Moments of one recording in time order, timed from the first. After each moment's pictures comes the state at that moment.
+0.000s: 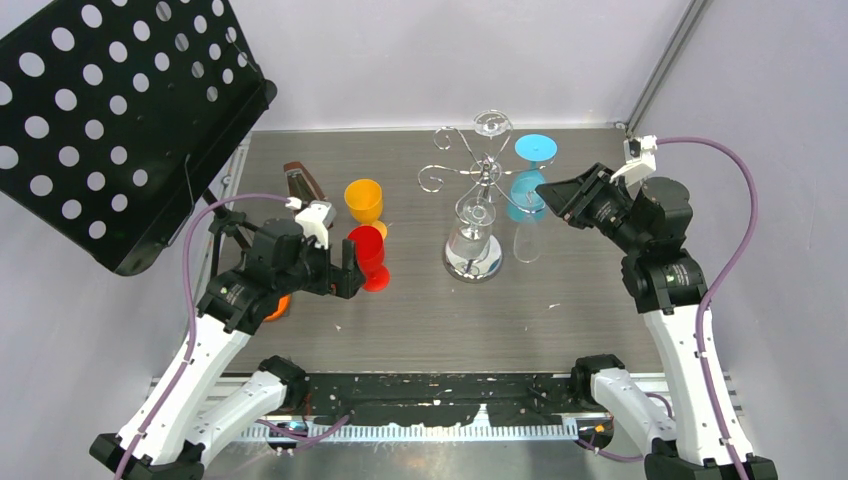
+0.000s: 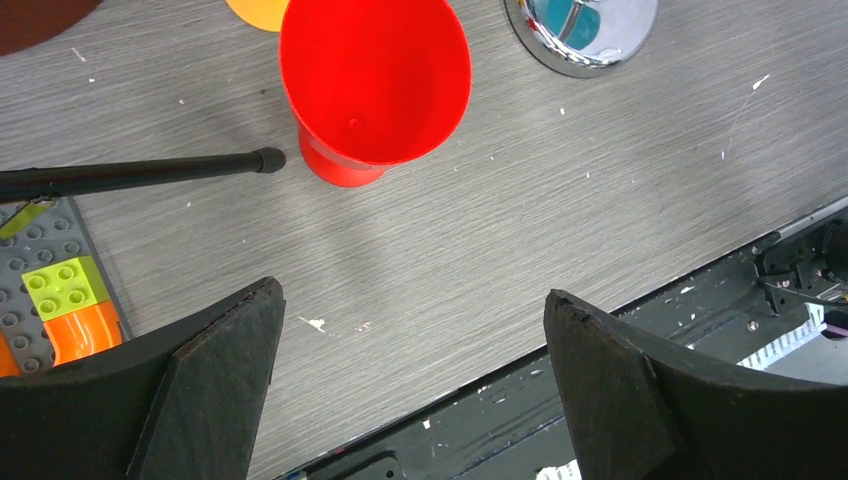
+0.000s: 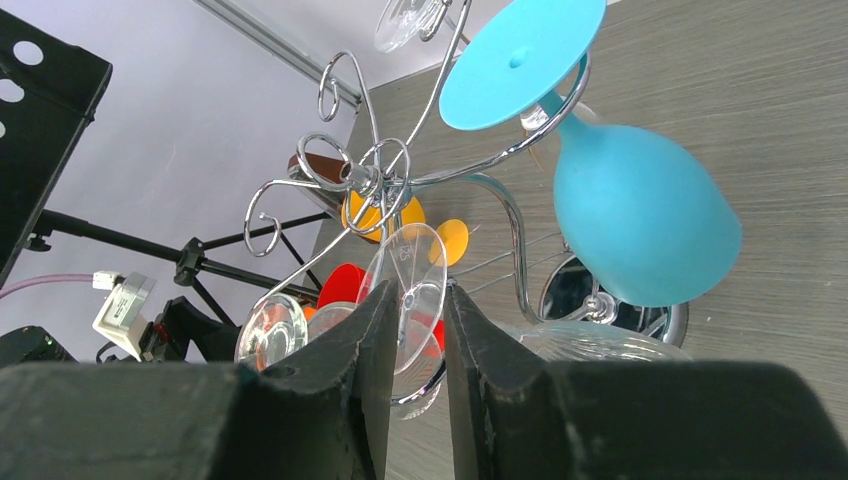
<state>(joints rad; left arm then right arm) -0.47 0.79 0.97 -0.86 0.10 -0.26 0.11 0.82 1.09 -0.43 -0.38 0.68</state>
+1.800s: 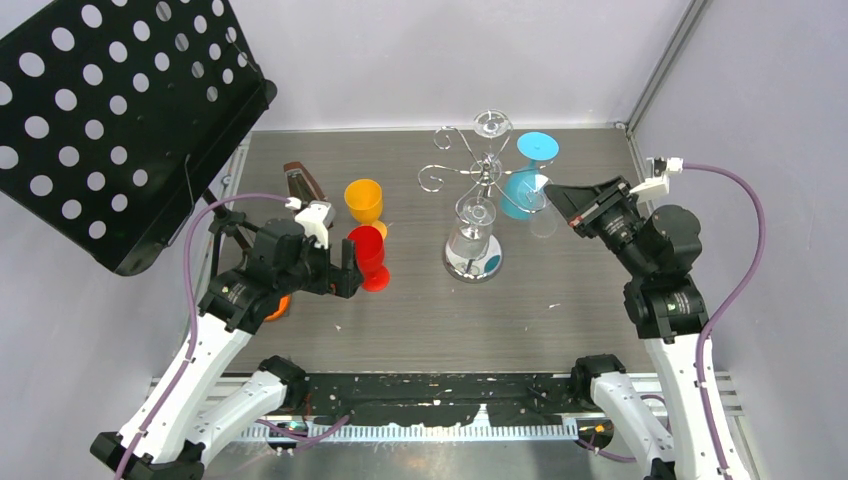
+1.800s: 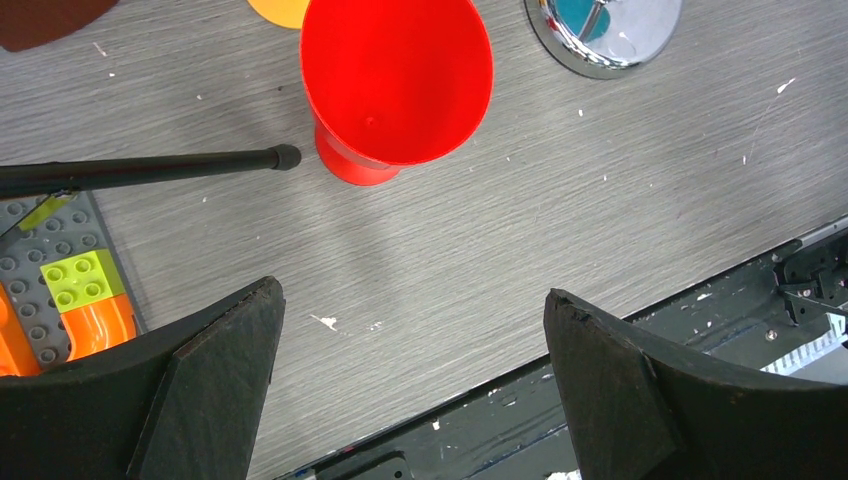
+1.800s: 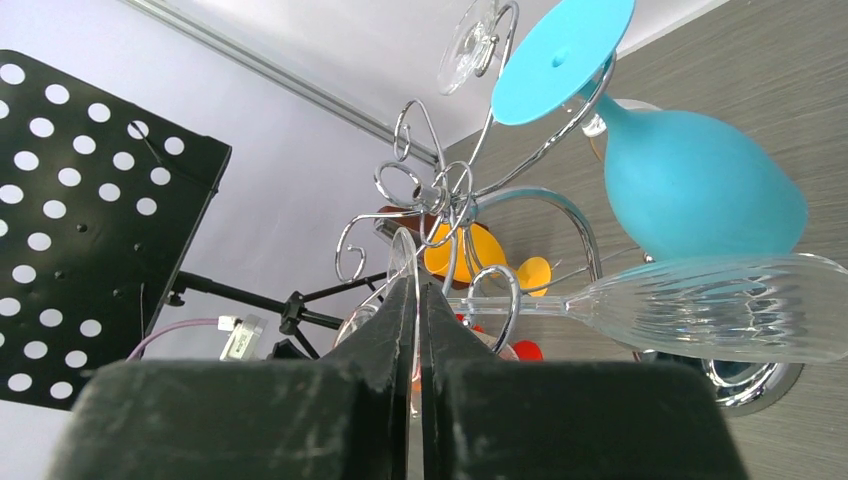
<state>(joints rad) -0.47 0.79 0.96 -0.86 0.07 -0.26 0.10 0.69 0.98 -0.28 -0.33 0.94</state>
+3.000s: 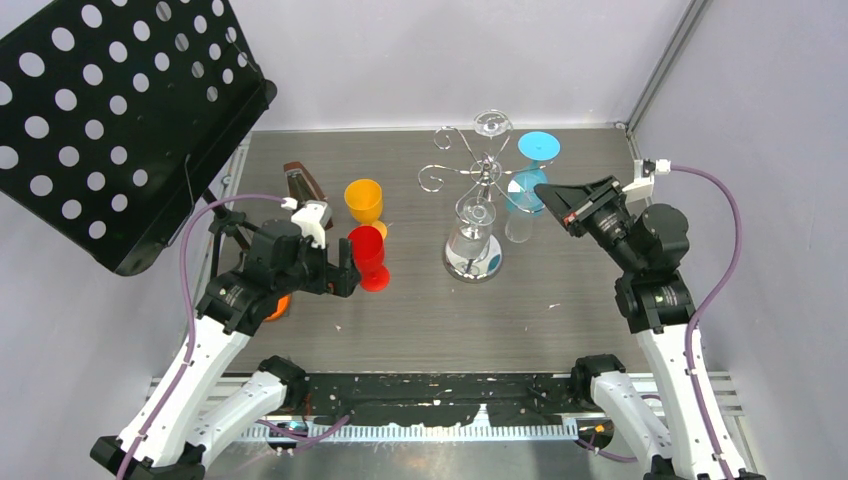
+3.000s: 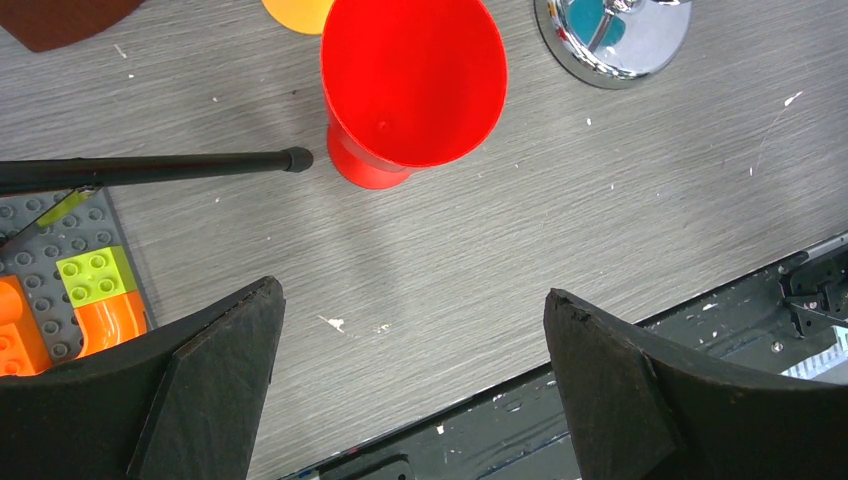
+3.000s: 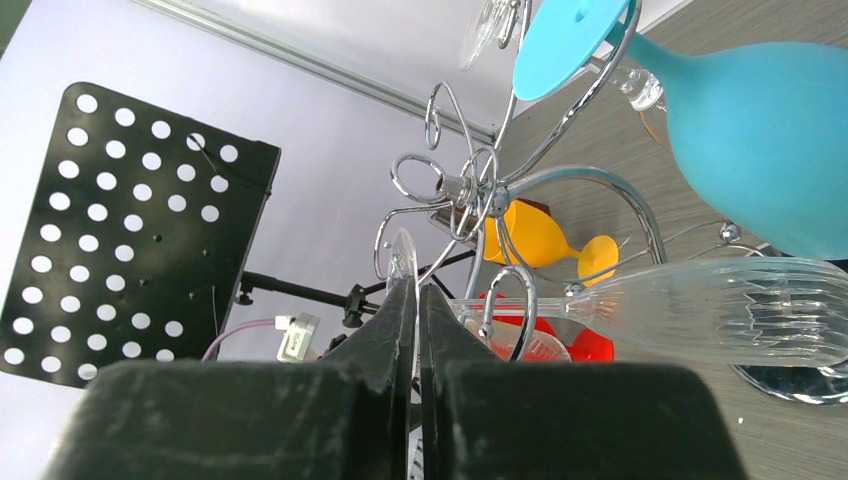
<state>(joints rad) -0.46 0.78 0.96 -0.86 0.05 -0.26 0.10 0.70 0.89 -0.16 -0.40 1.12</state>
